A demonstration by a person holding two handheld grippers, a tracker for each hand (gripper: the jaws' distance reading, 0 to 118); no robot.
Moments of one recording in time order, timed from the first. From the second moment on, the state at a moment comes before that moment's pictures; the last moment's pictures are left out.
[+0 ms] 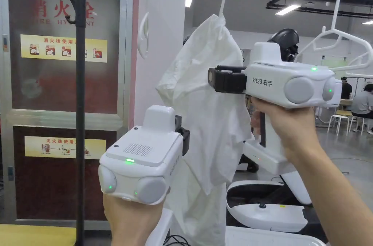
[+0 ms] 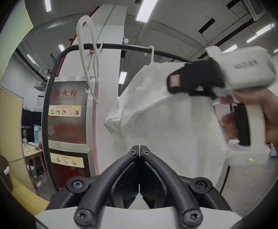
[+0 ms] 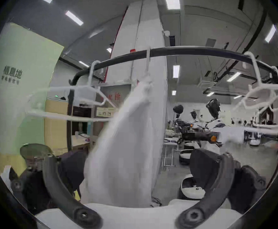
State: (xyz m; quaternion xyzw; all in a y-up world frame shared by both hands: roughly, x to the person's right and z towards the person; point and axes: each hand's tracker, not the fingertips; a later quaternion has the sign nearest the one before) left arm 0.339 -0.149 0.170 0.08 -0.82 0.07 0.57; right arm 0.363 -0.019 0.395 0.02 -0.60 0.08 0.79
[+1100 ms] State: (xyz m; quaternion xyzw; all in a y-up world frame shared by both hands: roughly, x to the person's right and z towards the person) left arm 0.362 -0.280 0.174 0.00 -0.77 0.02 0.64; right arm 0.314 -0.250 0.479 0.05 -0.67 -0.05 0.74
